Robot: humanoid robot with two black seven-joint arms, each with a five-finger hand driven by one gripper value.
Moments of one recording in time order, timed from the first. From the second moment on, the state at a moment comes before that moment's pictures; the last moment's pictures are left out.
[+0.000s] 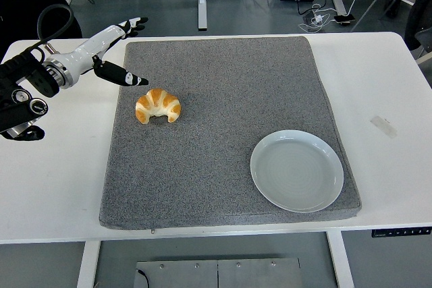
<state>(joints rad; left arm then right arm) -1.15 0.64 0.01 -1.23 0.81 0.30 -0.14 -0.10 0.00 0.09 0.13 -0.08 -0.05 0.23</state>
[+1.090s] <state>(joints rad) -1.15 0.53 0.22 -1.13 1.02 0.44 -0.15 -0.10 0.00 0.09 0.13 -0.08 -0.05 0.23</state>
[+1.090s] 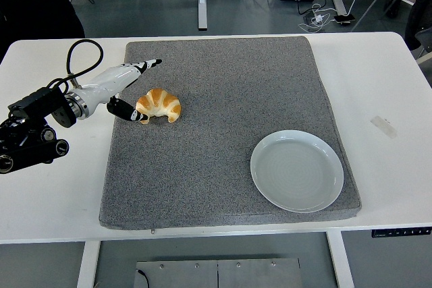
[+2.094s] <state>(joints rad) -1.10 0.35 0.23 -0.91 1.07 0.48 -0.15 -0.10 0.00 0.09 0.13 -0.08 -0.05 0.23</state>
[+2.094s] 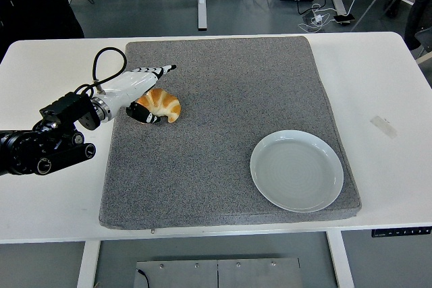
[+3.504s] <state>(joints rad) -1.16 0.34 0.18 -0.88 1.08 0.45 -0.20 -0.10 0.00 0.09 0.13 -0.08 -0.05 0.23</state>
